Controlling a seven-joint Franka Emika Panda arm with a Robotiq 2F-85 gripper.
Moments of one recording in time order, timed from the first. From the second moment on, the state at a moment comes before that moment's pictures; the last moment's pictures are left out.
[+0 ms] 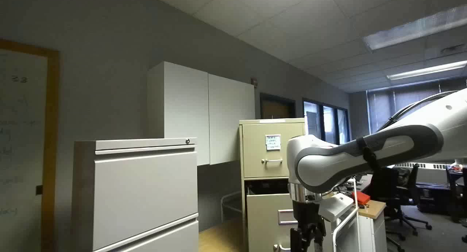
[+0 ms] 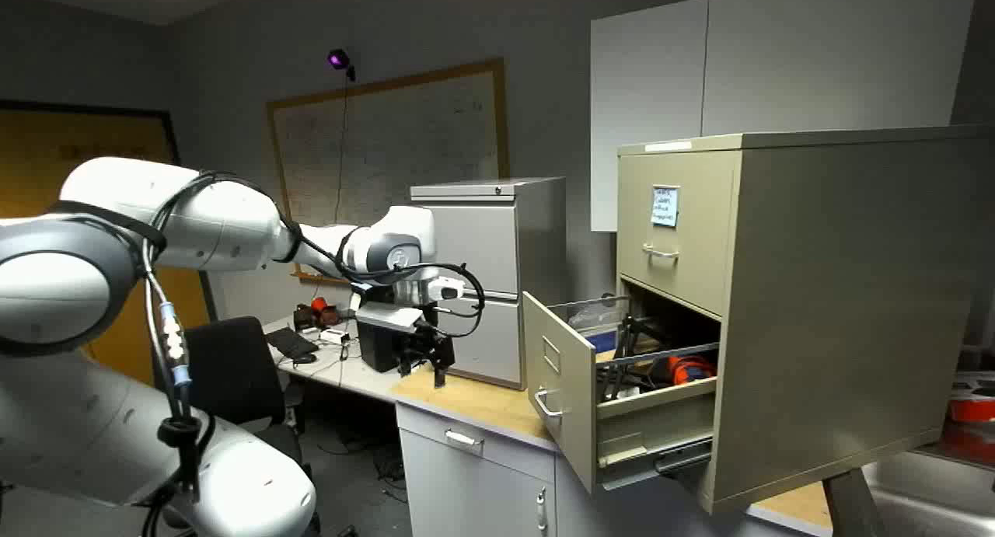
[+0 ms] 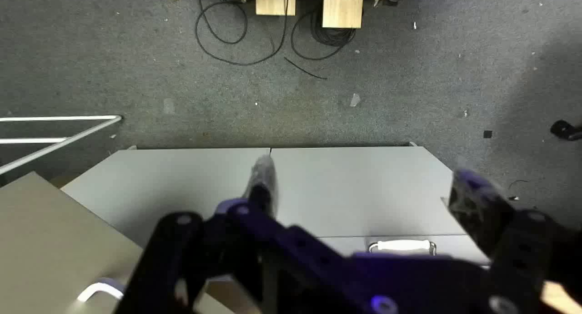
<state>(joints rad) 0.00 -0.63 0.00 -2.56 -0.01 1.90 -0.02</state>
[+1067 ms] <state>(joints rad) -0.01 -0.62 0.00 -2.55 -0.03 1.90 -0.02</state>
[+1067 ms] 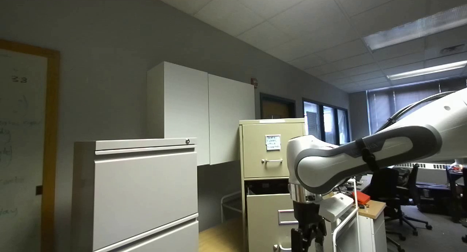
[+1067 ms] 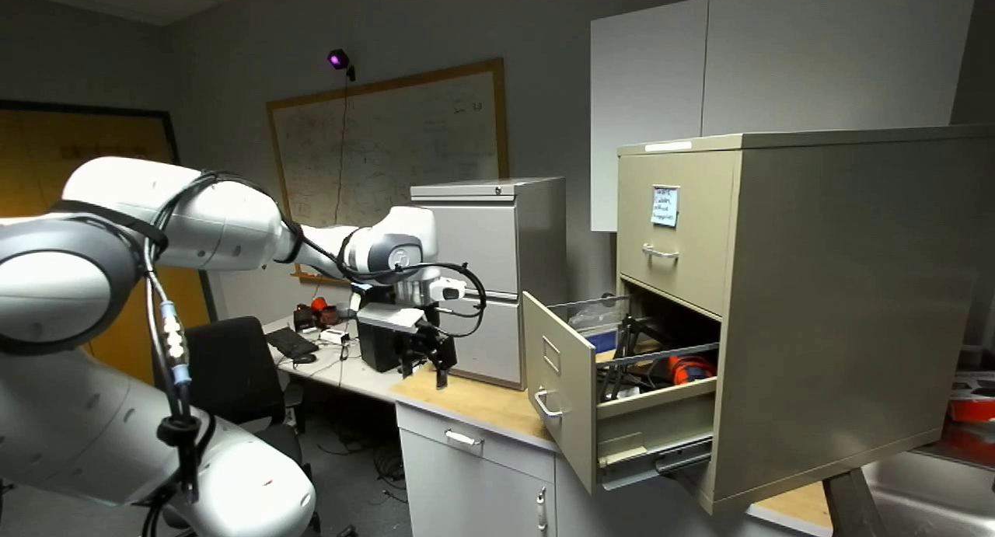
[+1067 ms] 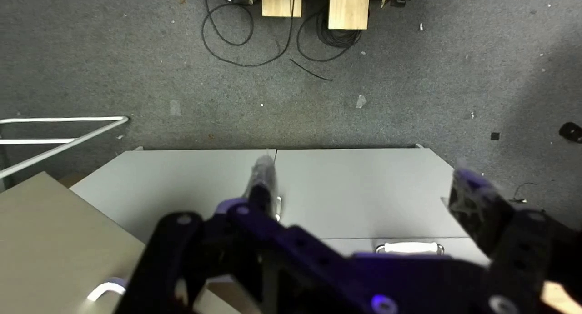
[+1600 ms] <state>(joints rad) 0.00 -0.61 0.00 -2.53 -0.21 1.94 -0.09</state>
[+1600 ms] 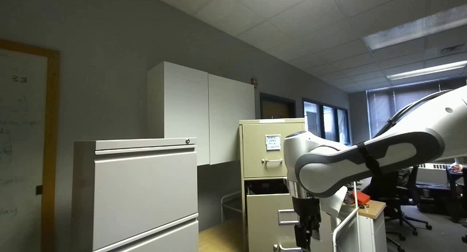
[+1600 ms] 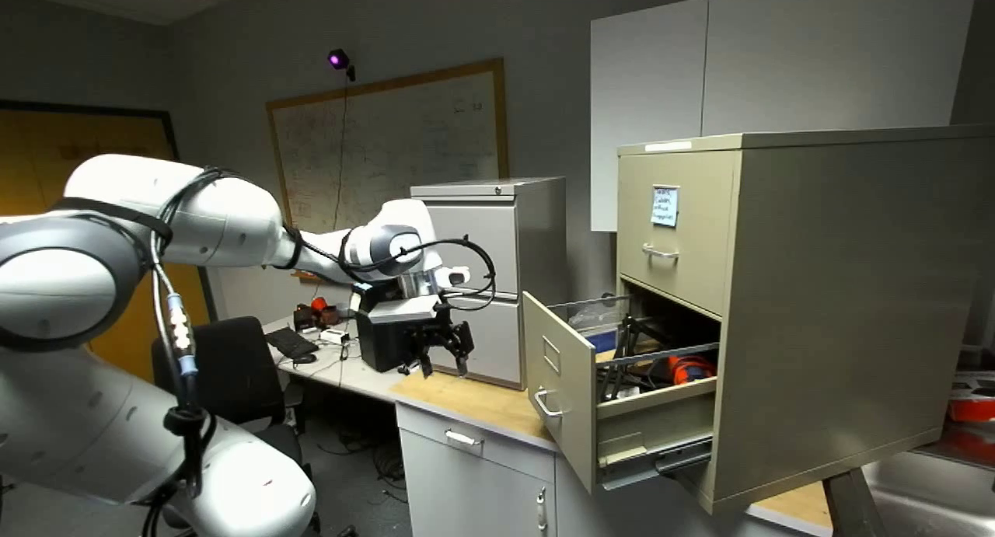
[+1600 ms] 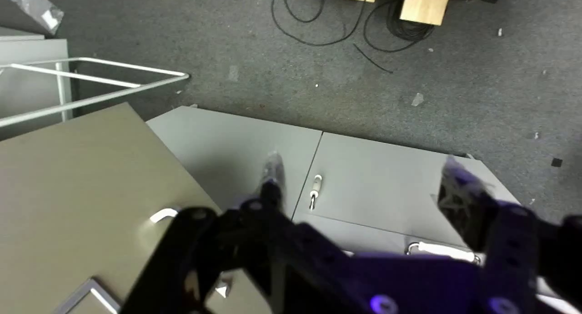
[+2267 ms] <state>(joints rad) 0.00 -0.35 0.16 -2.56 -0.67 2.26 0.04</state>
